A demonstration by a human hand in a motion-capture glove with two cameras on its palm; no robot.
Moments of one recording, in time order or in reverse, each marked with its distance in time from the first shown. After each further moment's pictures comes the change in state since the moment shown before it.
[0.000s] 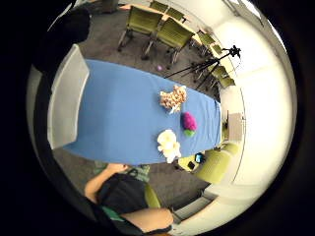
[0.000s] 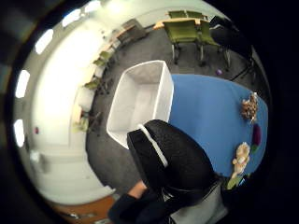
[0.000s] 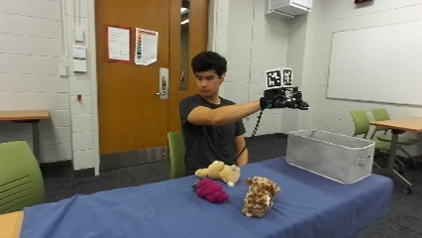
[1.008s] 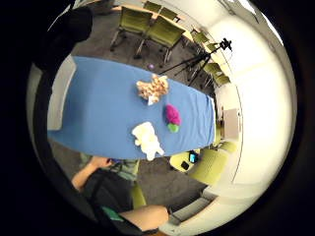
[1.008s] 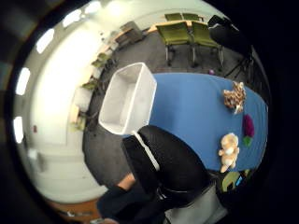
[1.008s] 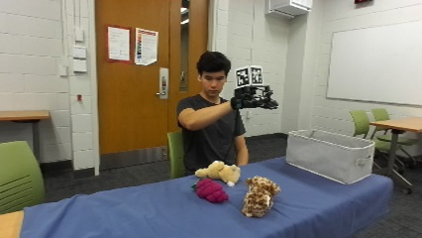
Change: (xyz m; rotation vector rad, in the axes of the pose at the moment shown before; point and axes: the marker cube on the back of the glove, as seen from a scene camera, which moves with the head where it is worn) arm 0.115 0.063 -0.016 0.024 0.022 0.022
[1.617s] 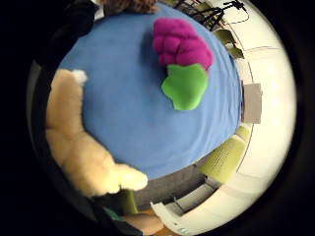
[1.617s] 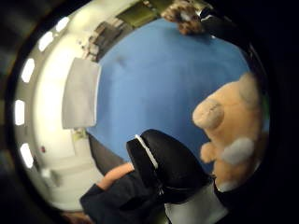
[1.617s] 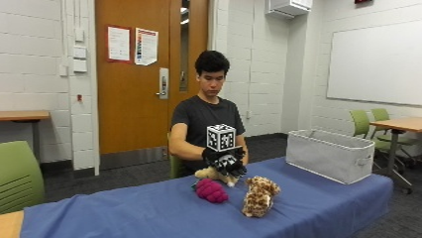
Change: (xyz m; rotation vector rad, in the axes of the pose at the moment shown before) arm 0.141 0.082 0.232 -0.219 -0.055 0.153
